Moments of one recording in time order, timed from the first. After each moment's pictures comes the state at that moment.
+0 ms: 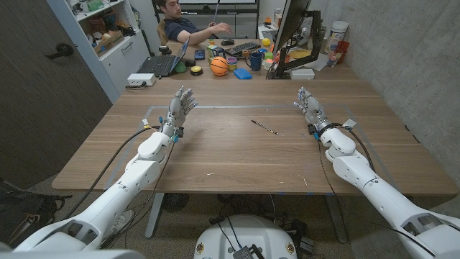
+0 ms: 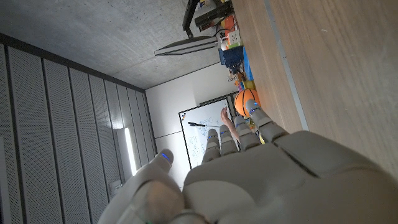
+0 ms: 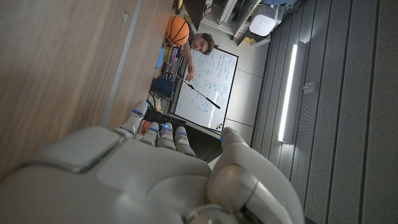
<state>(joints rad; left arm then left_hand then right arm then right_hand) 0.89 0.51 0.33 -1.34 -0.62 -0.32 -0.02 0.01 0.07 0.37 0.17 0.26 0.03 -0.02 0.19 0.18 0.04 -0.02 0.18 0.18 0.05 0.00 0.21 0.18 0.11 0.01 0.41 0.18 -0.83 -0.48 -0.35 -1.27 0.63 0.32 0.06 0.21 0.15 0.30 0.09 0.22 -0.03 0.07 0.18 0.18 -0.05 0.08 0.19 0.19 -0.17 0.02 0.36 0.18 -0.17 0.05 0.79 0.18</state>
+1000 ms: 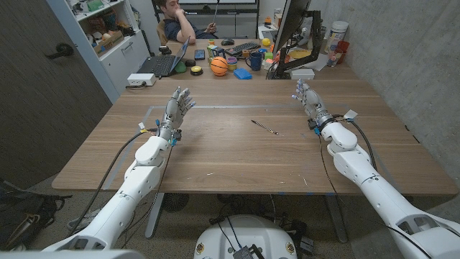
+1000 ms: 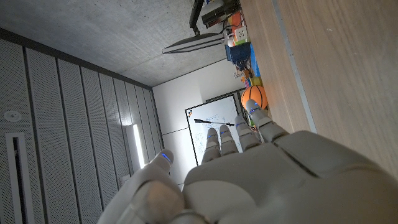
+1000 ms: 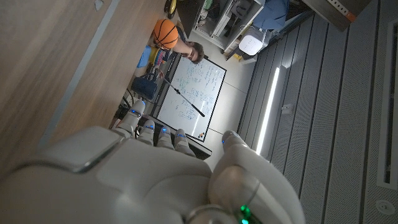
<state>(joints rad) 0.97 0.38 0.16 -1.38 -0.49 -0.30 -0.11 0.01 0.07 0.37 0.17 0.26 0.04 -0.03 0.19 0.18 0.04 -0.02 0.18 0.18 0.05 0.00 0.21 0.18 0.12 0.02 0.41 0.18 -0.85 -0.43 -0.24 -1.34 0.41 0.30 0.11 0.19 0.13 0.28 0.11 0.21 -0.08 0.02 0.18 0.19 -0.12 0.09 0.19 0.19 -0.17 0.12 0.33 0.18 -0.17 0.12 0.75 0.18</state>
